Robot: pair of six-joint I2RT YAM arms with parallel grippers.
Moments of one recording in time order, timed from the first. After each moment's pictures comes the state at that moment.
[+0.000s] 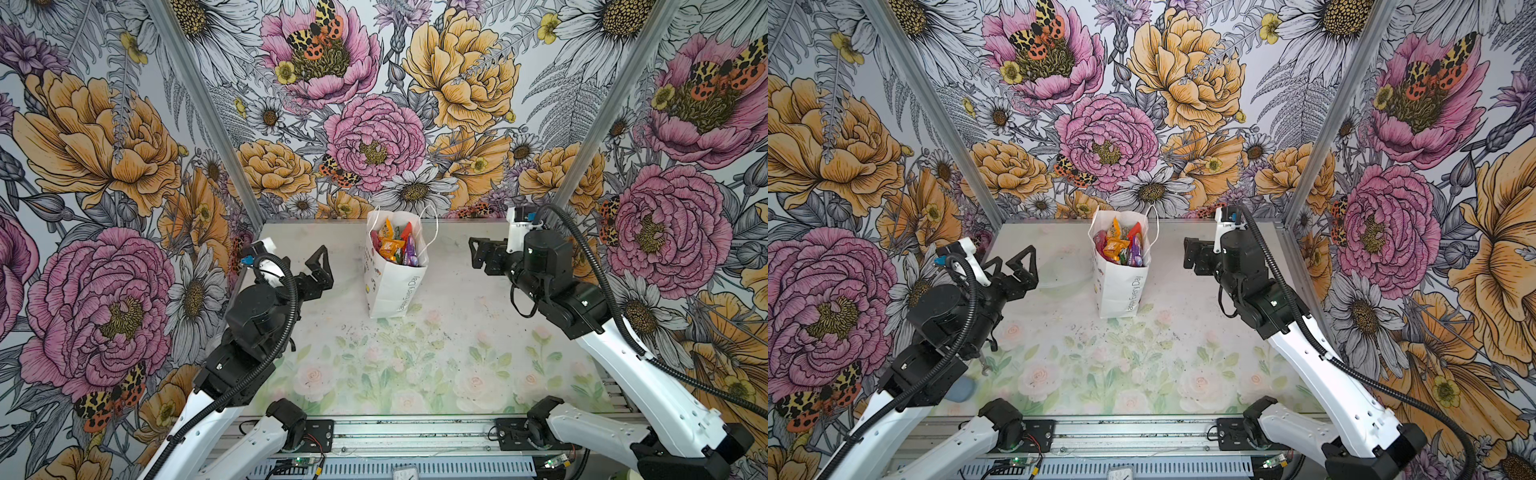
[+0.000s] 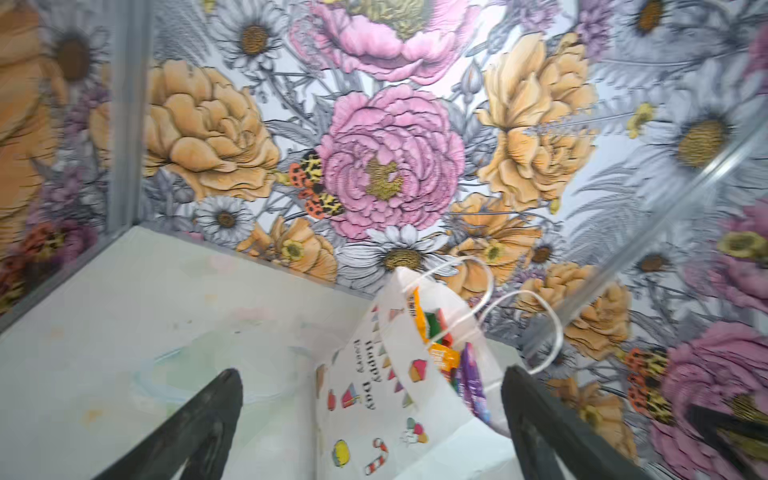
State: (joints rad) left arm -0.51 0.66 0.92 -0.35 -0.51 -0.49; right arm 0.47 1.05 1.21 -0.55 0.27 0.33
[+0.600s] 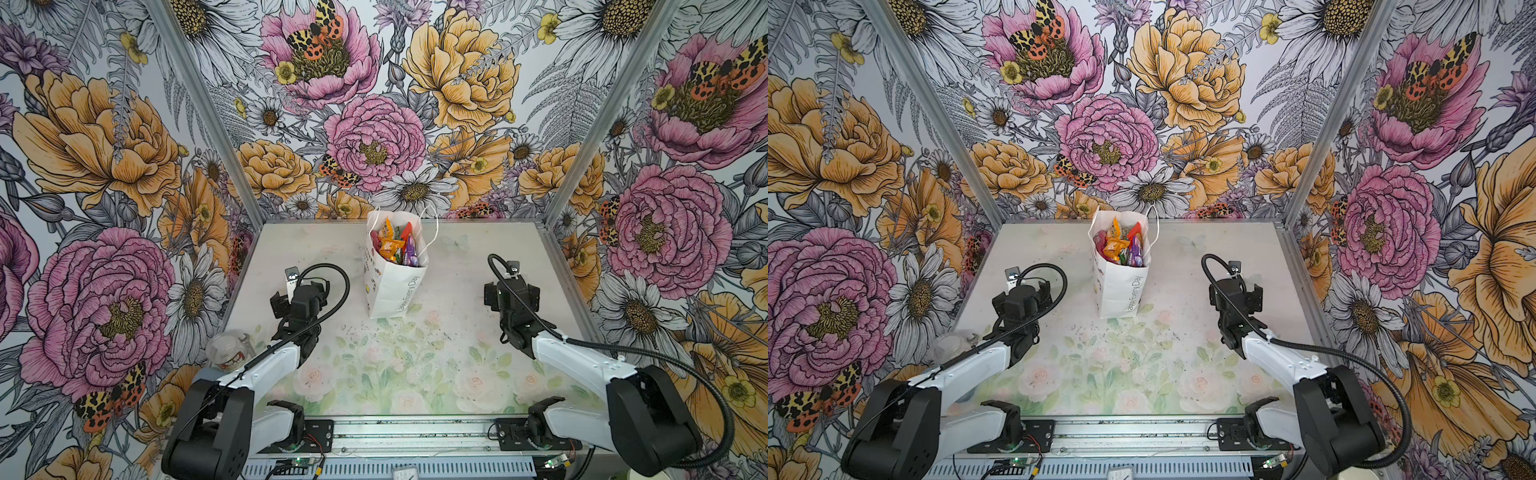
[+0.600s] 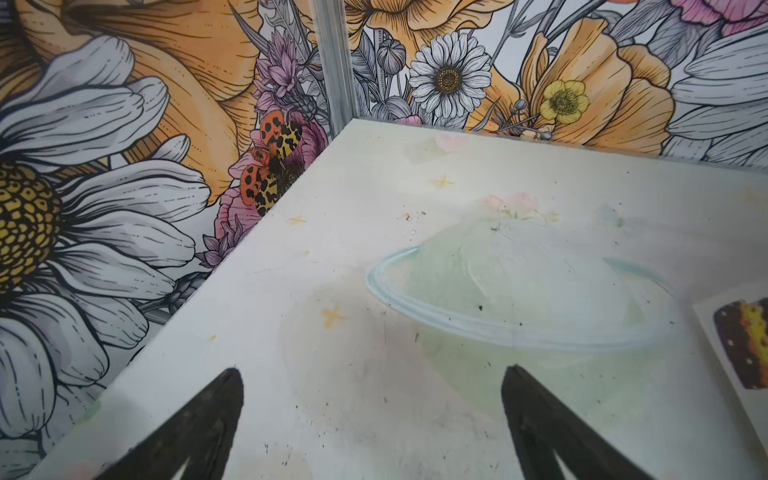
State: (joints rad) left arm -0.19 1.24 0.44 0.40 -0.60 -0.14; right arm 0.30 1.31 0.53 0.23 0.61 0.06
